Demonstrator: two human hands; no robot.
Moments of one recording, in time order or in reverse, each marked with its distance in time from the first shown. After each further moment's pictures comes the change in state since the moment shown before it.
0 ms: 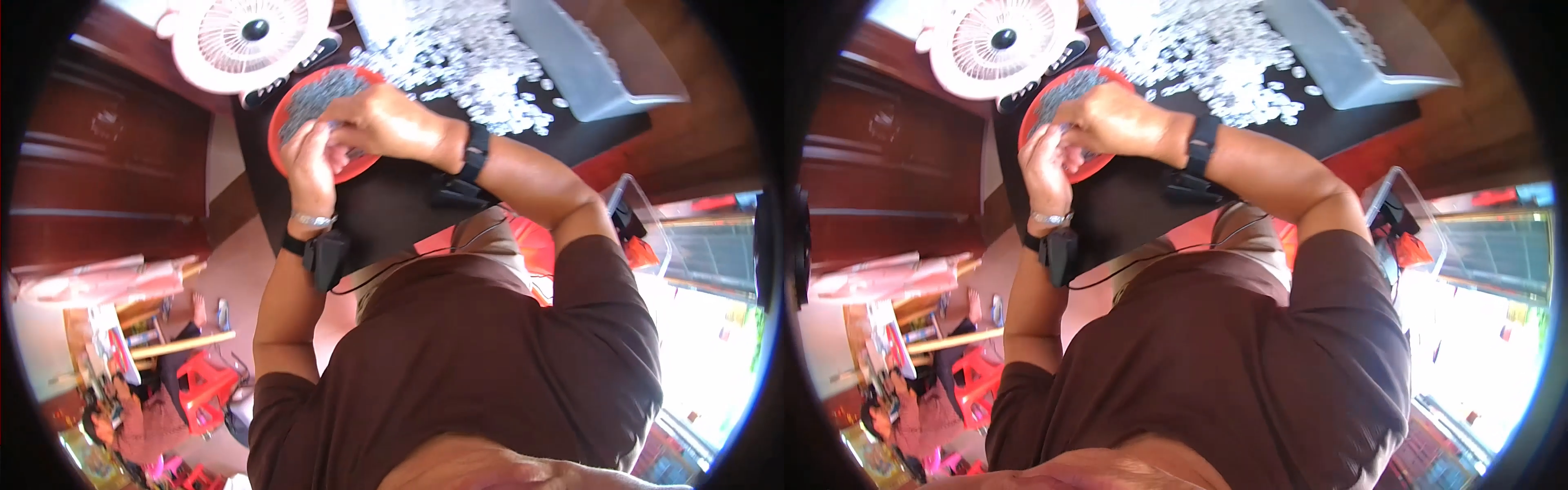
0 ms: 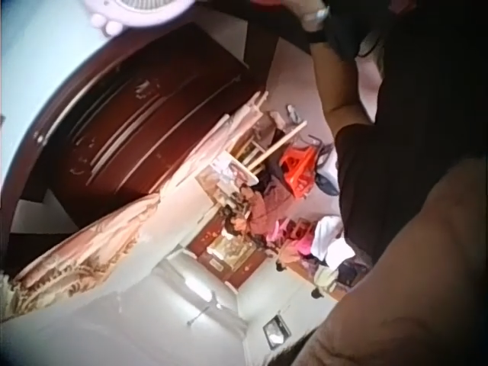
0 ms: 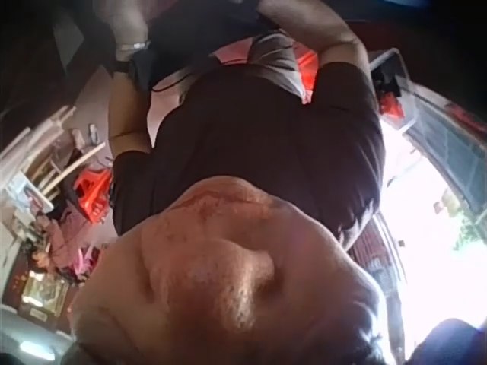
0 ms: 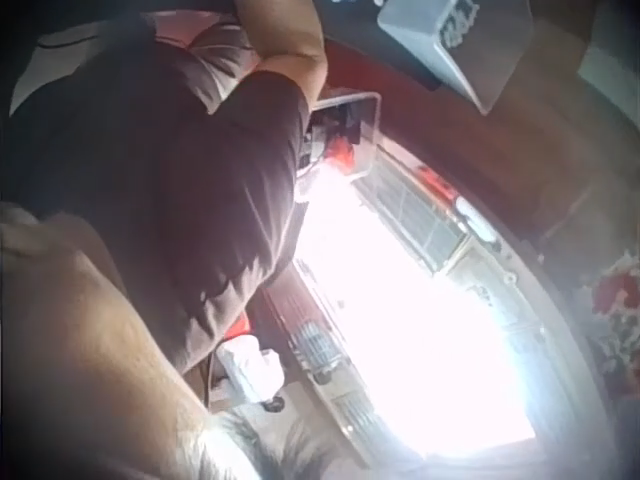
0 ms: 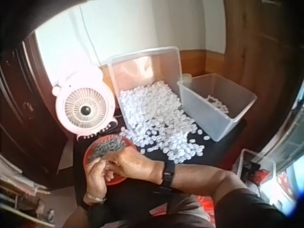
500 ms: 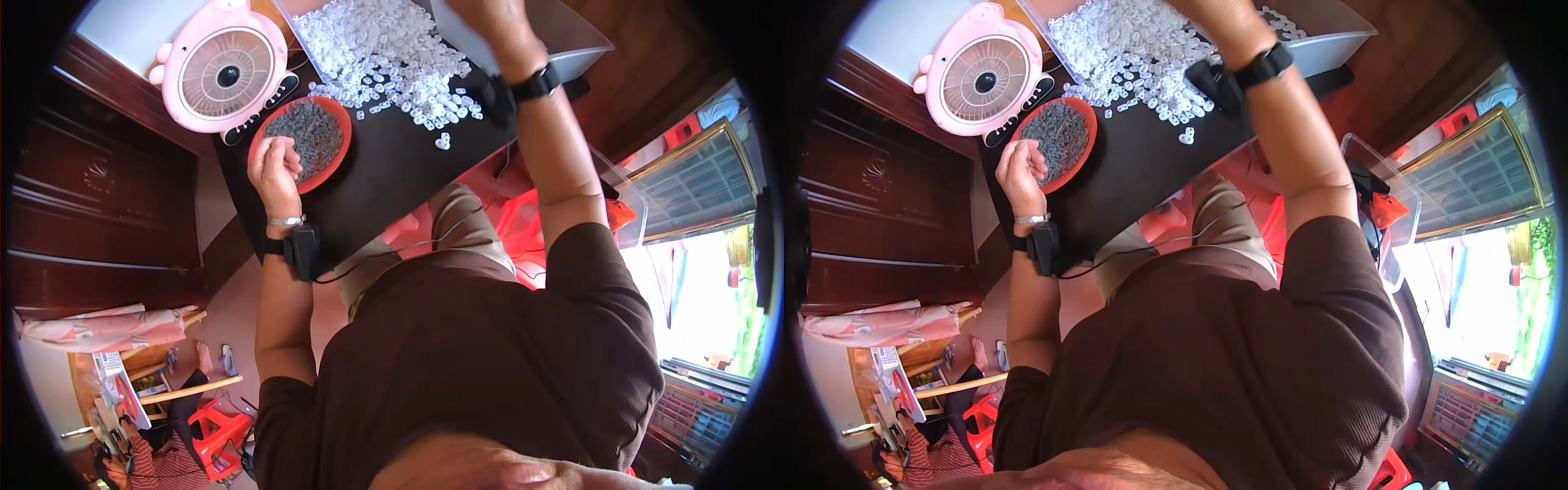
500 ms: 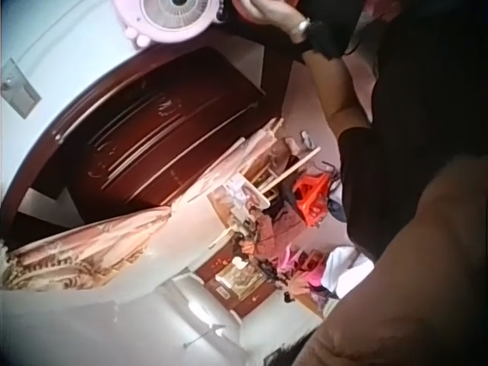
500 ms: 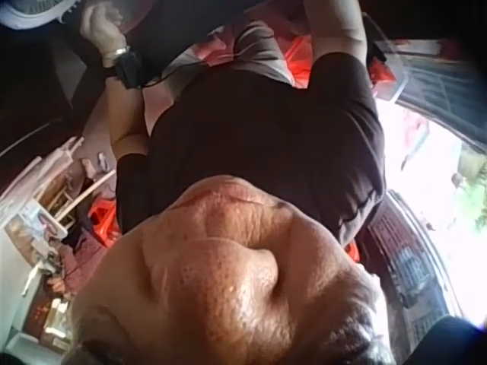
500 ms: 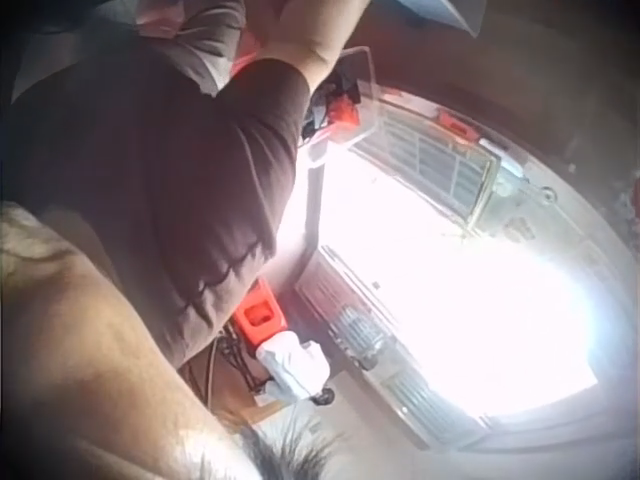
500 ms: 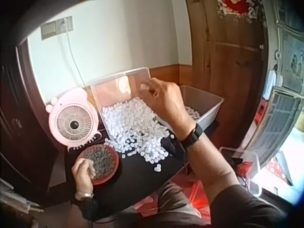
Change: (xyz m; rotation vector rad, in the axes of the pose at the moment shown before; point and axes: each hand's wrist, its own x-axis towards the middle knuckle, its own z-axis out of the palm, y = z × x) left_hand 0.005 0.005 0.003 0.041 0.037 0.171; right_hand -0.006 -0.074 -0.203 -0.849 0.693 0.052
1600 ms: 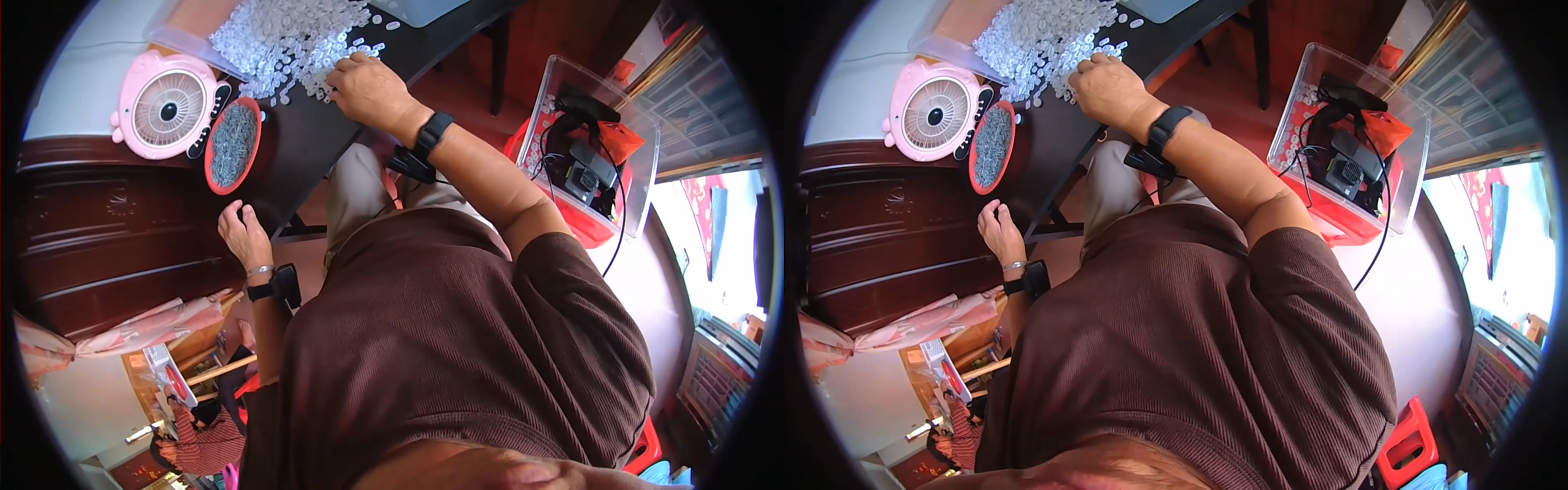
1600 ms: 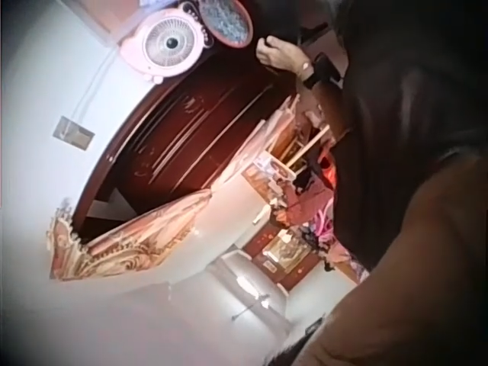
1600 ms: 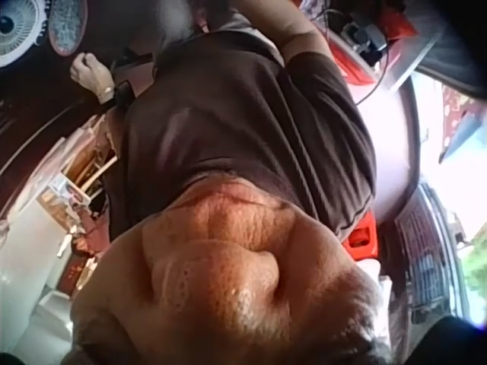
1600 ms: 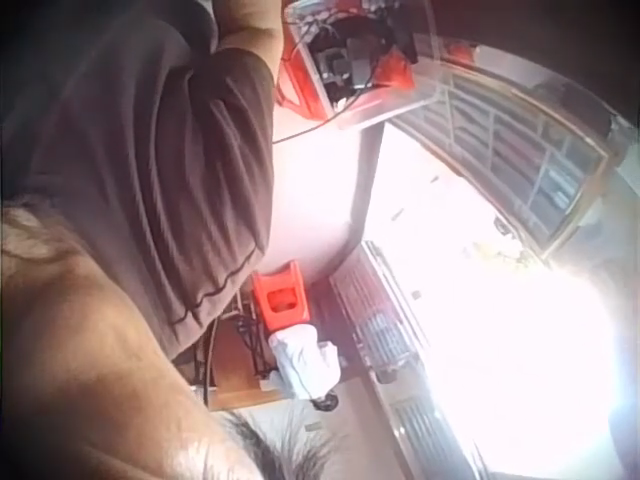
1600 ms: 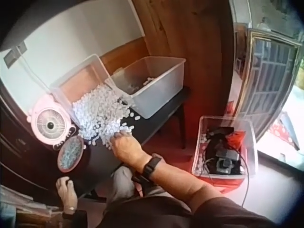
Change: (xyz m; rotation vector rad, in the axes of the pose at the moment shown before) left_hand -0.112 -0.005 -0.021 1.309 0.002 0.305; right_hand -0.220 0.015 0.010 -0.008 -0.514 0.178
